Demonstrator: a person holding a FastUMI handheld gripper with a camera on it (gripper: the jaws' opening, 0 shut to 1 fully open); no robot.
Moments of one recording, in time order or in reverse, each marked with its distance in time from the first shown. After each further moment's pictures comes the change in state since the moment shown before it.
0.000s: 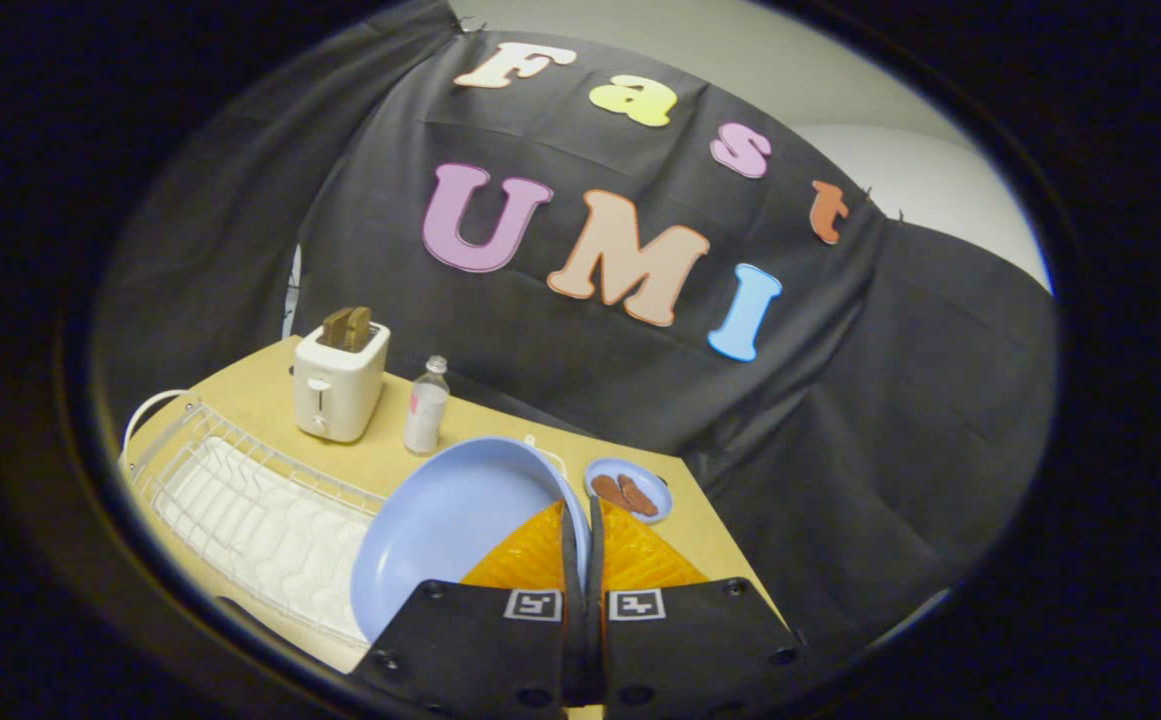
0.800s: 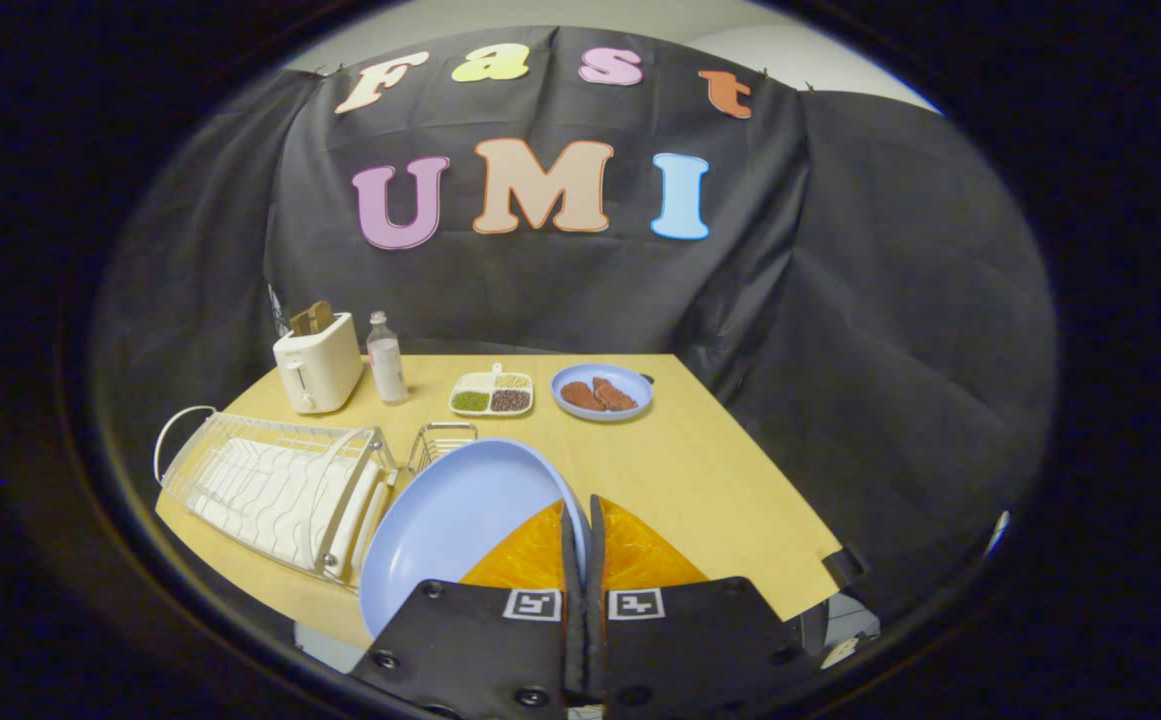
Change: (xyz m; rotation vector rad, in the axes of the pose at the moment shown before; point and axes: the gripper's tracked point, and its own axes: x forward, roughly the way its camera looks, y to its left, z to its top) arm -0.004 -0.110 -0.160 0.312 0.162 0.148
